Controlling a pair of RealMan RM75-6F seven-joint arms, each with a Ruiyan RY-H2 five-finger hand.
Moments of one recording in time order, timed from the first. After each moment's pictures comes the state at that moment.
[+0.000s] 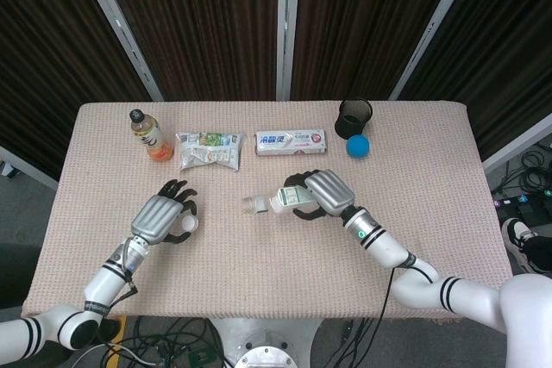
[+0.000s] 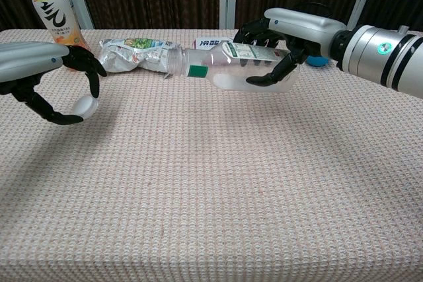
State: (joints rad) left arm -0.59 -1.40 -0.07 -1.58 1.30 1.00 0.21; right arm 0.86 -1.58 0.14 -1.26 -1.43 0.90 0.26
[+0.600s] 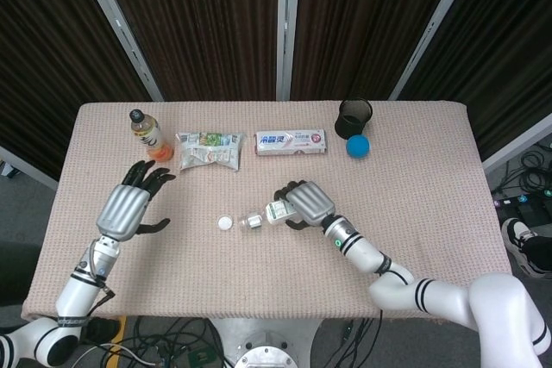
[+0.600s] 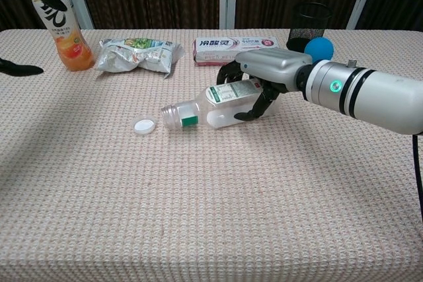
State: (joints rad) left arm -0.48 -1.29 -0.10 -1.69 1.38 1.26 0.15; right arm 0.90 -1.71 0.14 -1.19 -1.31 0.79 -0.07
